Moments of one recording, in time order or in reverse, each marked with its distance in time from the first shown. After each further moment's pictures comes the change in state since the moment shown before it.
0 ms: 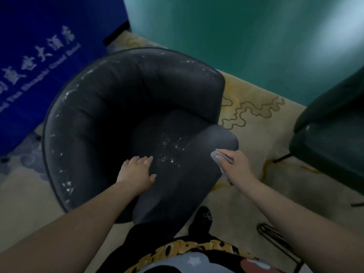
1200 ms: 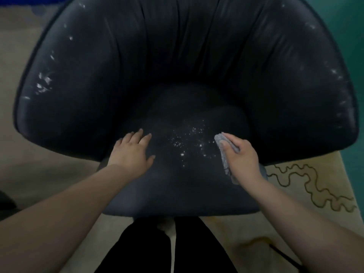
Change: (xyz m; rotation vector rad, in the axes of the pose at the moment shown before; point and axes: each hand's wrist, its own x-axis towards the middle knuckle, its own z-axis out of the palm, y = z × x) left_hand 0.082 0.031 0.113 -0.549 -0.011 -0.682; right_hand 0.239 0.025 0.113 -0.254 -0.577 -0.190
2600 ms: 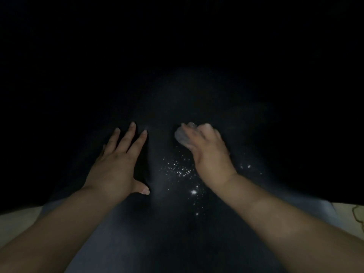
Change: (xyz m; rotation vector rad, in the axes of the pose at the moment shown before) left_hand 0.153 -0.039 0.119 -0.141 -0.008 0.039; right_hand 0.161 0.078 0.190 -0.373 0.028 -0.632
